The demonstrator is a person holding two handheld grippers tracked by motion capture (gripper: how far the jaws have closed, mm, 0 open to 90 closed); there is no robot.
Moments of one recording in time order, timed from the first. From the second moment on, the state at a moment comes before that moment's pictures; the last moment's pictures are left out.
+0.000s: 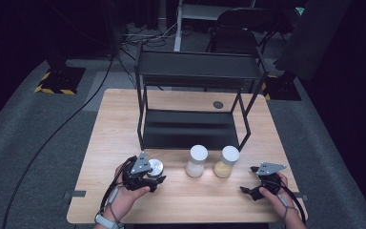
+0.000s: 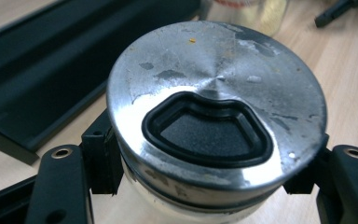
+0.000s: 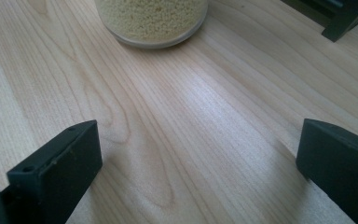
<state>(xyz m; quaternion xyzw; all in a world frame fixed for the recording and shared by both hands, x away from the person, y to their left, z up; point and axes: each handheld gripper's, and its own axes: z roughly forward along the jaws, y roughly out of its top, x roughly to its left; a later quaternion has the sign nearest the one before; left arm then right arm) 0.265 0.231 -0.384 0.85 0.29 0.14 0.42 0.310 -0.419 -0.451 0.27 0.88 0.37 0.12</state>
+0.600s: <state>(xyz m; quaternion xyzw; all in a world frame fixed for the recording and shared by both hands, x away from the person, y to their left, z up) 0.300 0.220 -0.344 0.85 0.29 0.16 0.41 0.310 -0.419 -0.451 0.27 0.88 0.37 0.12</state>
